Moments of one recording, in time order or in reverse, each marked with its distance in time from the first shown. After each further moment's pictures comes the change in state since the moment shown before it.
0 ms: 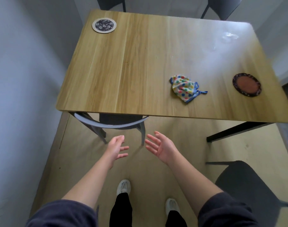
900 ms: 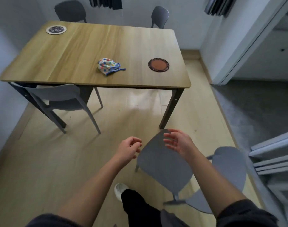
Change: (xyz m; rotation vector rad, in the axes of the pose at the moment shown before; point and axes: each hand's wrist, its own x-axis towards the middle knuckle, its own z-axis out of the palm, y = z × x) left_hand -0.311 -0.197 0.420 0.374 -0.166 0.392; right_hand -0.229 -0.049 -0.515 -0.280 0.079 -0.347
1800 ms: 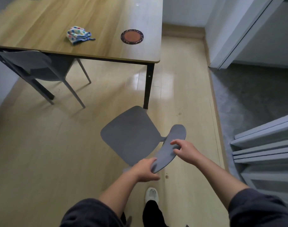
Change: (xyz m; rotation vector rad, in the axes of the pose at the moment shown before) left_hand -0.045 -0.020 0.369 0.681 -0.466 -0.148; right_hand 0.014 0.029 -0.349 -1.289 -0.231 -0.199
